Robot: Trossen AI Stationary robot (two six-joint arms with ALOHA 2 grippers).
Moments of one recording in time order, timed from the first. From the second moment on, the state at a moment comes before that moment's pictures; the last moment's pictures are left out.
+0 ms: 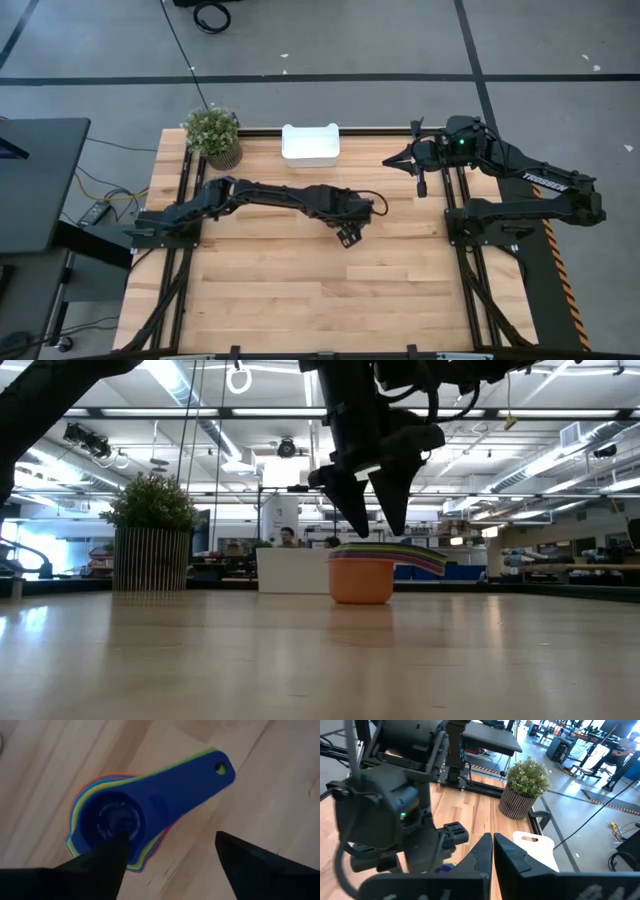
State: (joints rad) left arm -0.05 2.29 2.08 -1.05 -0.24 -0.54; right arm -0.39 0.82 0.92 -0.37 -0.33 -0.38
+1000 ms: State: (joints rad) left arm -0.09 2.29 2.08 -1.10 -0.36 -0.45; right arm -0.39 0.82 0.92 -0.37 -0.33 -0.38
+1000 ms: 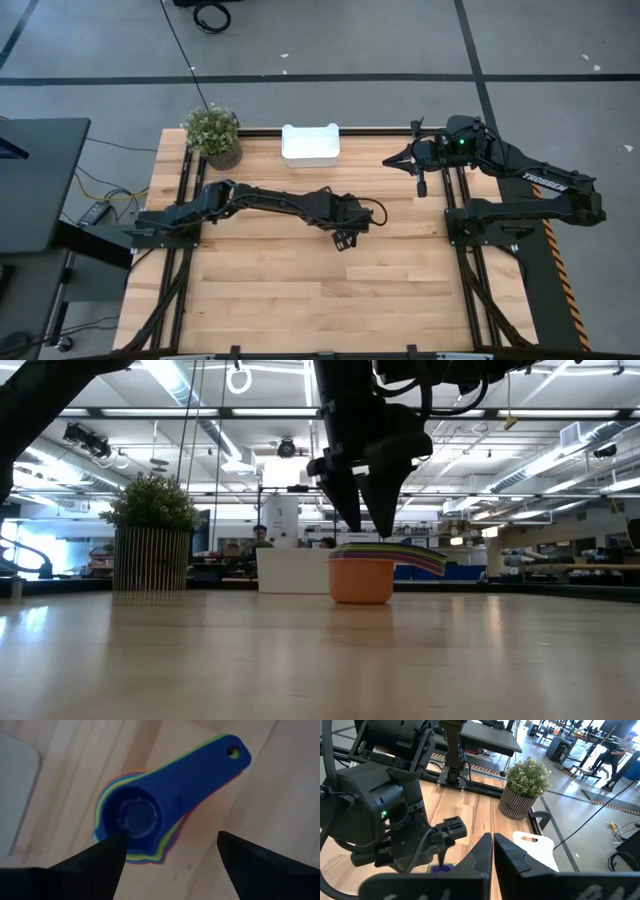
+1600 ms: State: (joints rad) left arm -0.10 2.29 2.08 -1.09 -0.44 -0.45; right arm -0.39 0.82 0.92 -0.37 -0.33 -0.38
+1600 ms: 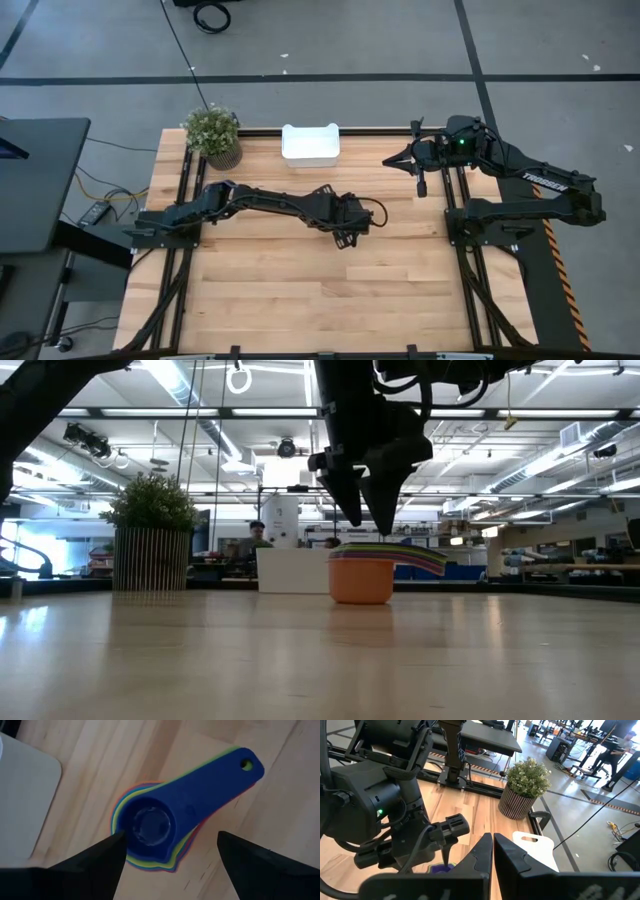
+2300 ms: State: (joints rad) left arm -0.10 2.29 2.08 -1.05 -0.40 -0.52; right arm -0.39 0.82 0.92 -0.37 -0.33 -0.38
